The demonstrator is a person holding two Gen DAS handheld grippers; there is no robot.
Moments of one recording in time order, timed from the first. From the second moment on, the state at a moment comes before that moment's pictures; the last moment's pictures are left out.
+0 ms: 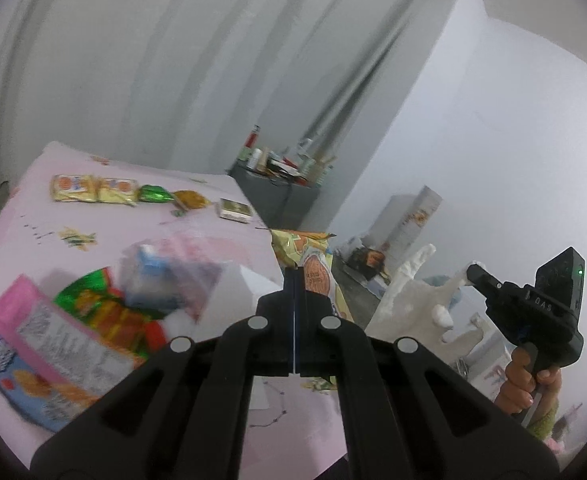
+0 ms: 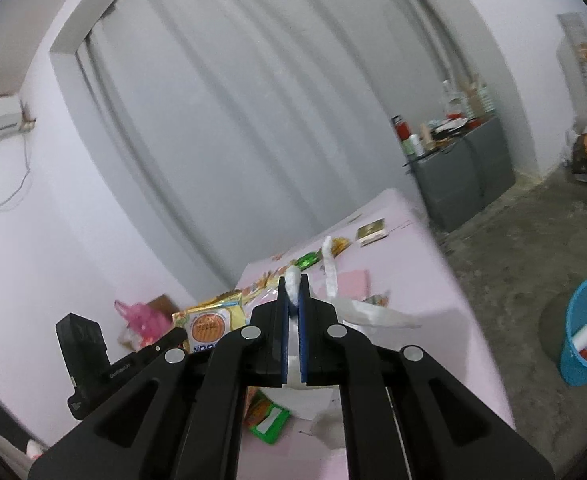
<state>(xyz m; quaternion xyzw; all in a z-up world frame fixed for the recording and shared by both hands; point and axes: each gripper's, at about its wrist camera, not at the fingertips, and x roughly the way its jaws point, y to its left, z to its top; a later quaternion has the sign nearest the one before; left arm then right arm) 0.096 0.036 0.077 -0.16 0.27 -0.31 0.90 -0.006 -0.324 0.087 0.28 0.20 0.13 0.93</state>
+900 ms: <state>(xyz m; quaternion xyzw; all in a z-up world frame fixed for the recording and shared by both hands) 0.172 -0.354 0.019 0.04 0.40 -0.48 0.78 -0.044 -0.563 -0.007 0.39 0.19 -0.11 0.89</state>
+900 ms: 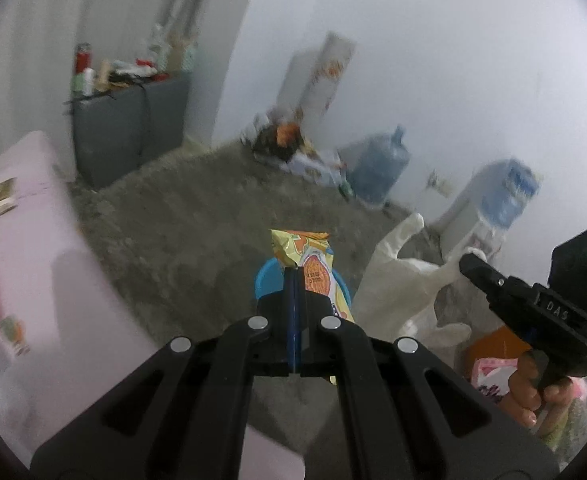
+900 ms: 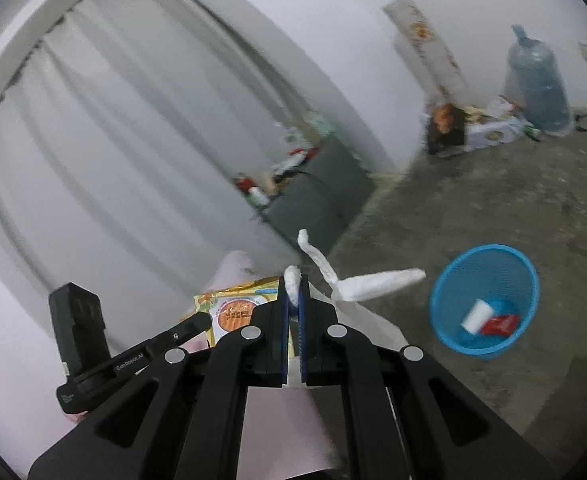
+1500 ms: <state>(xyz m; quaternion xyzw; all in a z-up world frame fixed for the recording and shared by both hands) 0.209 -0.576 -0.139 0.14 0.51 -0.46 0.71 0.028 -0.715 -0.148 0.44 0.31 -0.25 0.80</state>
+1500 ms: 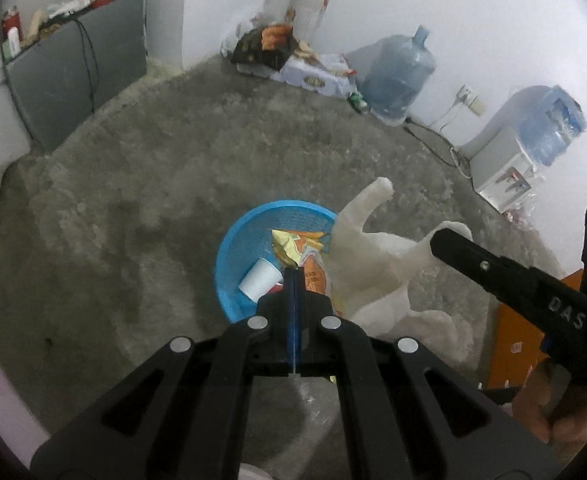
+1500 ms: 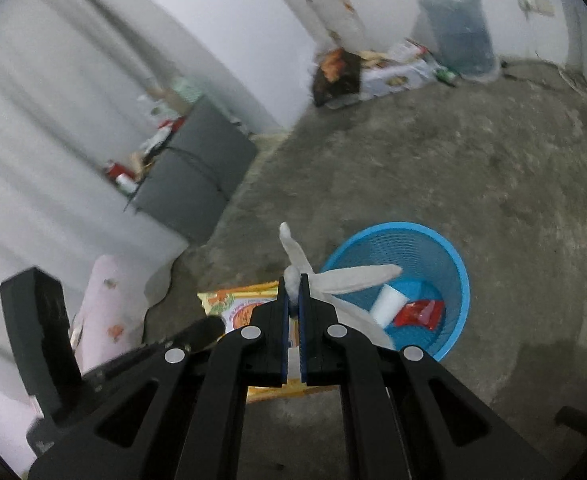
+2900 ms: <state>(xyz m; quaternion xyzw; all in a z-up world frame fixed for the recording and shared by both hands) 0.158 -0.222 0.099 0.02 0.36 -0.42 0.83 -0.016 -0.540 0.010 0.37 0.26 -0.09 0.89</state>
